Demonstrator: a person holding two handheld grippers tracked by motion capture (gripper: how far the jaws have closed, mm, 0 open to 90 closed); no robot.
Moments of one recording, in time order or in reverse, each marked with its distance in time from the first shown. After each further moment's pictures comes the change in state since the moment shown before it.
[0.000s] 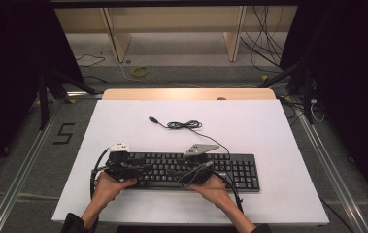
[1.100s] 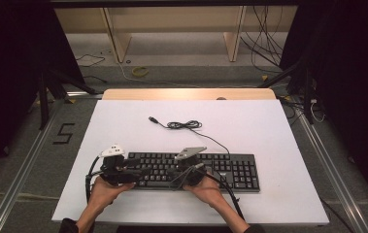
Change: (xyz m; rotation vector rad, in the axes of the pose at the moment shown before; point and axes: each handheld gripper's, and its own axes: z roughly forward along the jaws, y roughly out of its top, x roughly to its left) left arm -0.006 -0.009 -0.016 -0.082 -0.061 0.009; right arm 0.004 -0.005 0.026 0.120 -0.011 -0.041
